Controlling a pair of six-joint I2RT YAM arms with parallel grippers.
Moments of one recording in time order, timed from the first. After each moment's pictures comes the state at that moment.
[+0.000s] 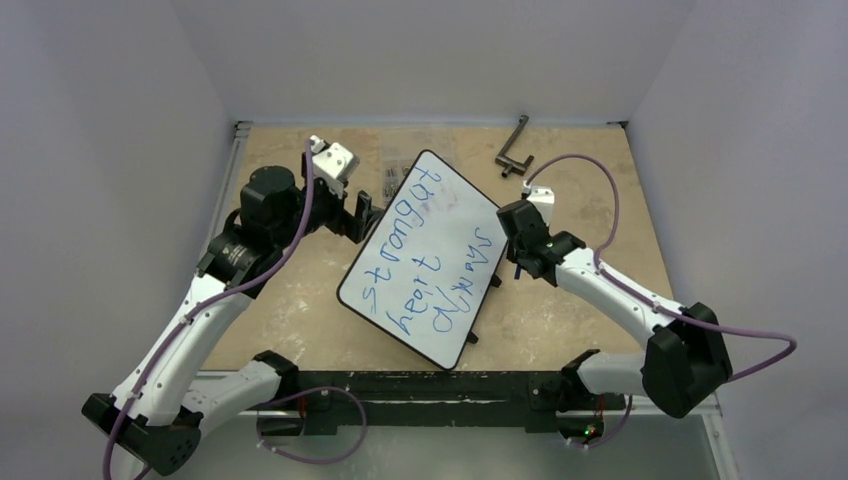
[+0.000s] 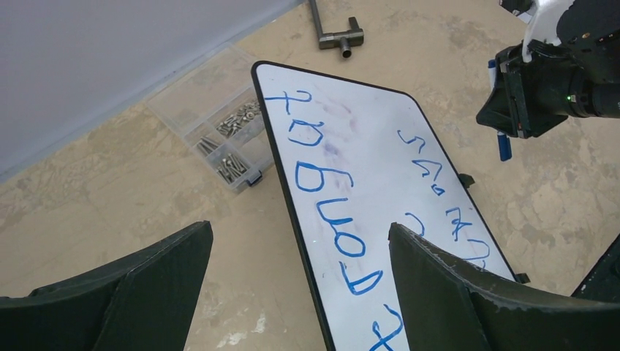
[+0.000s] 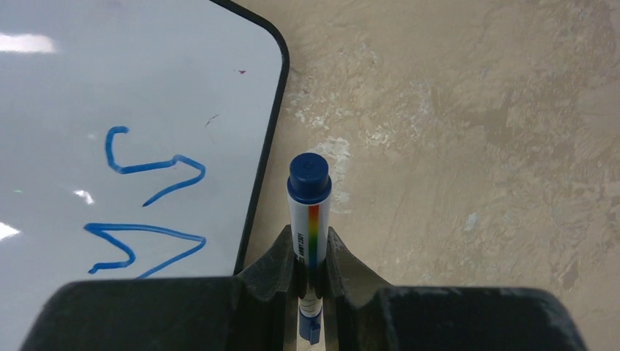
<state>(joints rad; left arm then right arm) -0.49 0.98 1.16 -0.46 0.21 0.09 0.57 1.27 0.89 -0.54 0.55 0.57</state>
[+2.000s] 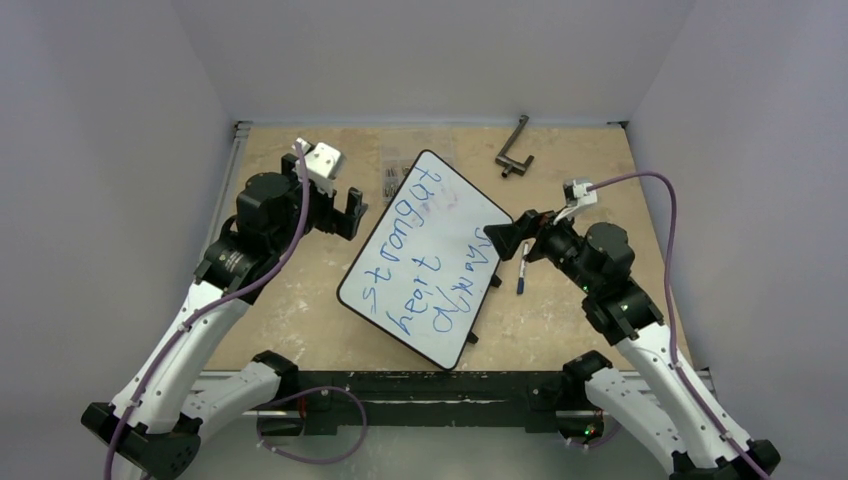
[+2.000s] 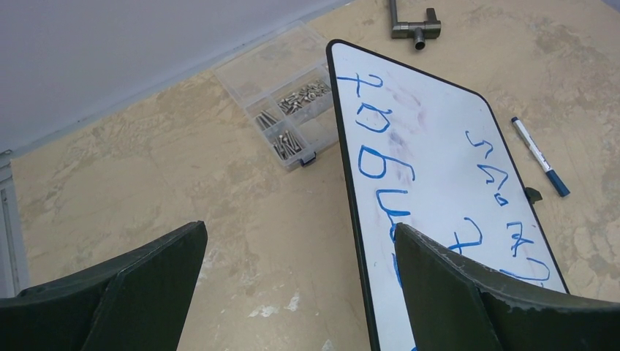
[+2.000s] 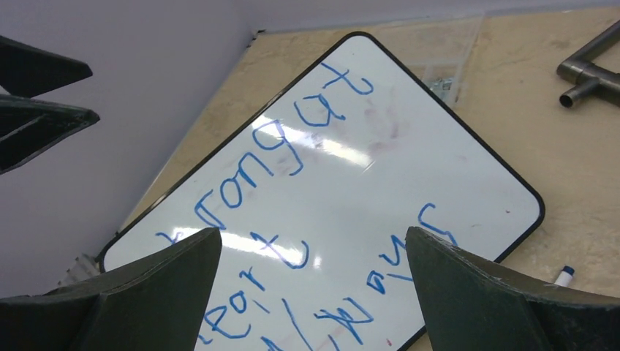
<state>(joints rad) -0.46 0.94 1.12 -0.46 0.02 0.08 0.43 0.68 0.73 -0.16 -0.12 0.45</state>
